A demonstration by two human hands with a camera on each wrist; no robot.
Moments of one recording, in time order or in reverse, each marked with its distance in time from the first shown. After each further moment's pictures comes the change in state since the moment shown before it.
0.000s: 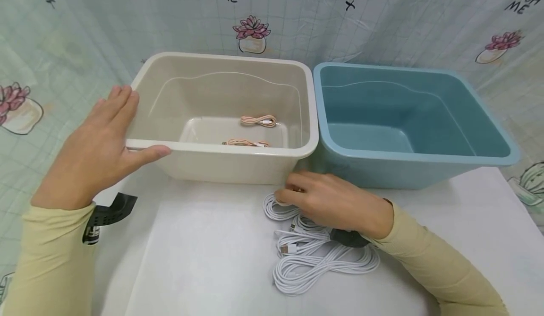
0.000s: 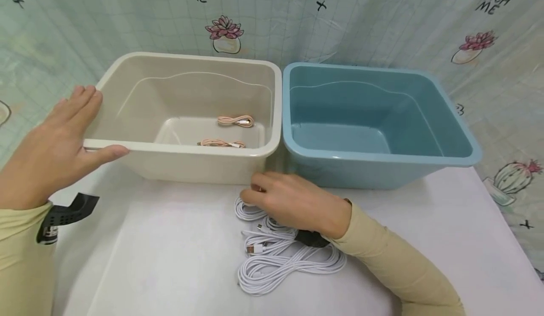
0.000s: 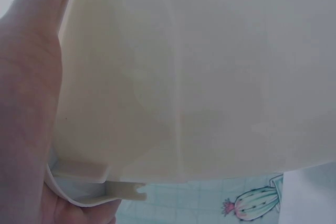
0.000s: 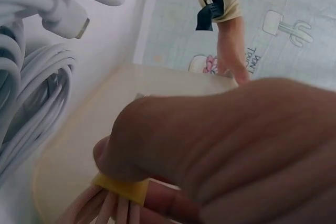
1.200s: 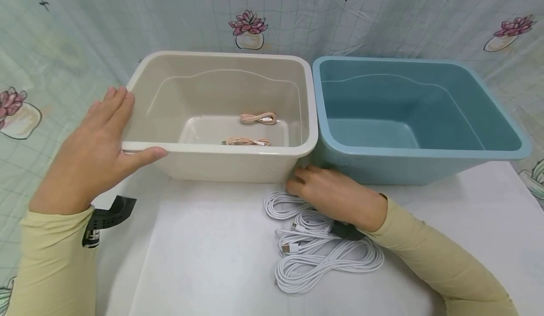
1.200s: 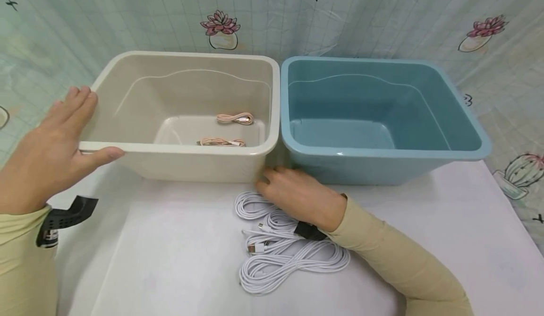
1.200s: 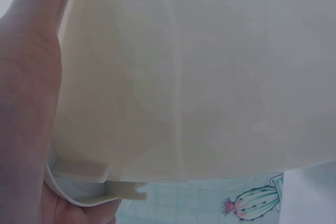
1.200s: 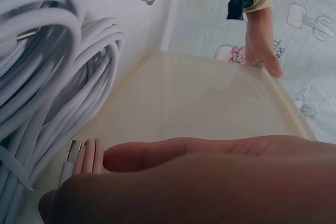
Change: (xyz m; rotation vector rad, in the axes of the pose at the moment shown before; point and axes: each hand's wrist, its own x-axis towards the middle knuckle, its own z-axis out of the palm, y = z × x) left_hand 0.000 0.000 0.000 0.006 0.005 -0.001; right_hand -0.005 0.011 0.024 -0.196 -0.086 0.110
